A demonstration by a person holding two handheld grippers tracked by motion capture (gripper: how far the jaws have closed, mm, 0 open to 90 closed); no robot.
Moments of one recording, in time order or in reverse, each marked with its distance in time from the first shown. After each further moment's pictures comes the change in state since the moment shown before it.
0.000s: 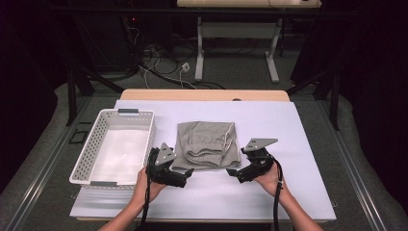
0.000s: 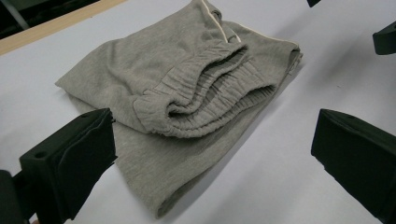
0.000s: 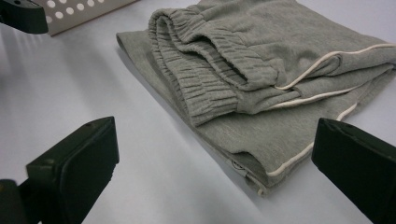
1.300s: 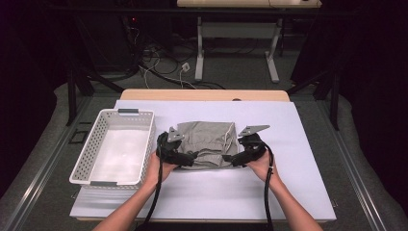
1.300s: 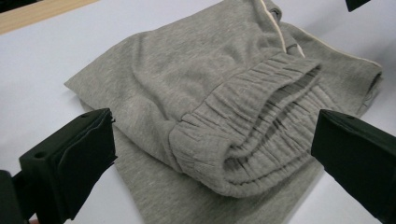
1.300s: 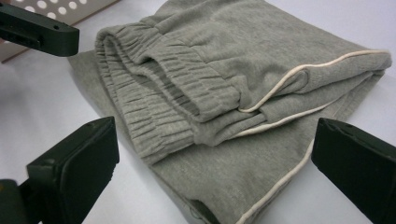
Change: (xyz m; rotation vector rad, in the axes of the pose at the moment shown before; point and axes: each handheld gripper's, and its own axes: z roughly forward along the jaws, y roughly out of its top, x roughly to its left) left arm 0.034 0.020 0.054 0.068 0.052 -0.092; right arm -0.033 0.020 0.032 0.030 -0.039 0.096
